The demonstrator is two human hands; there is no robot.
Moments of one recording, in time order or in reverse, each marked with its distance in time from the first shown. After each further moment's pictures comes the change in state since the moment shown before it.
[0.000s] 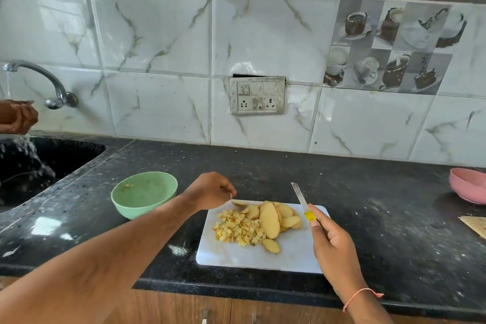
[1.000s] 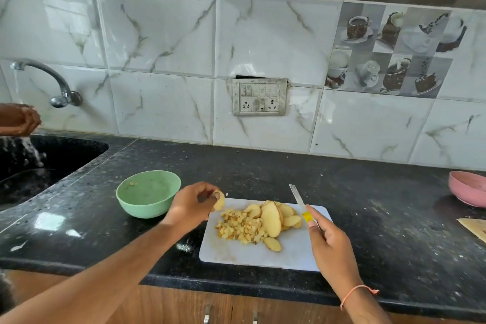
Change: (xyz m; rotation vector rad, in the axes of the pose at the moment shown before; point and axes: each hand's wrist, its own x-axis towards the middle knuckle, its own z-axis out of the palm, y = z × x) left_hand -0.064 -0.026 0.015 -0.520 0.302 -0.086; right_hand -0.005 -0.011 -0.001 -0.102 -0.013 -0.056
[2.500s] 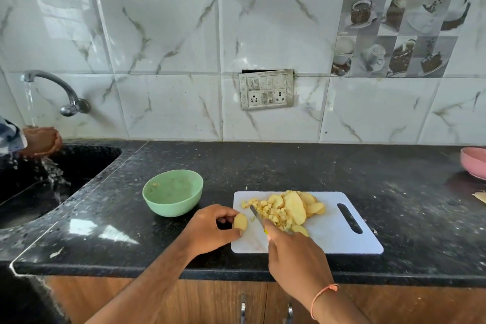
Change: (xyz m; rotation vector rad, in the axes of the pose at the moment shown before) left_hand -0.035 -0.044 -0.023 0.189 -0.276 0.055; right_hand -0.068 -0.111 0.075 -0.578 -0.332 -0.161
